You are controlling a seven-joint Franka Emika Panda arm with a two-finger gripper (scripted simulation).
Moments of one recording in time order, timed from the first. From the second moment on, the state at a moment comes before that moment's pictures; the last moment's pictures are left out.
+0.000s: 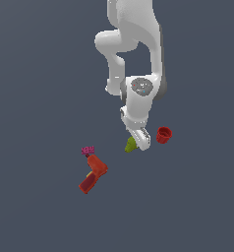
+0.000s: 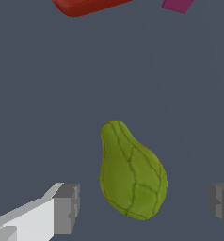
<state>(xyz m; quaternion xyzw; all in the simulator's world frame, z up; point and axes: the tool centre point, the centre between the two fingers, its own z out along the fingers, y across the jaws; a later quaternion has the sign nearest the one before) -0.039 0.077 0.091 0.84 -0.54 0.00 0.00</state>
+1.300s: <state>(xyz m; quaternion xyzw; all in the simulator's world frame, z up) -0.039 0.077 0.045 0.84 -0.54 0.00 0.00</state>
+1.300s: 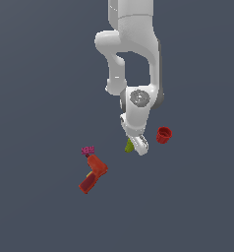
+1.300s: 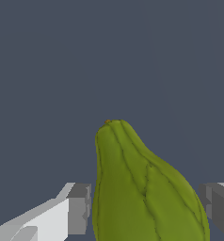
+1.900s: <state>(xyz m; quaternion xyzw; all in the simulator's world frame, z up) -0.040 0.073 0.061 0.84 -0.54 0.00 0.00</state>
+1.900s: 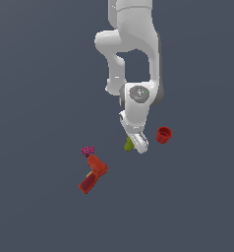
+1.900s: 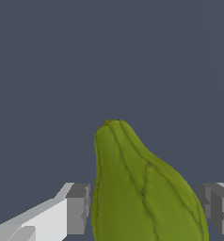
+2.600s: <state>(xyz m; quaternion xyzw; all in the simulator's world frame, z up) -0.042 0.051 0.165 0.84 -0.55 0.00 0.00</state>
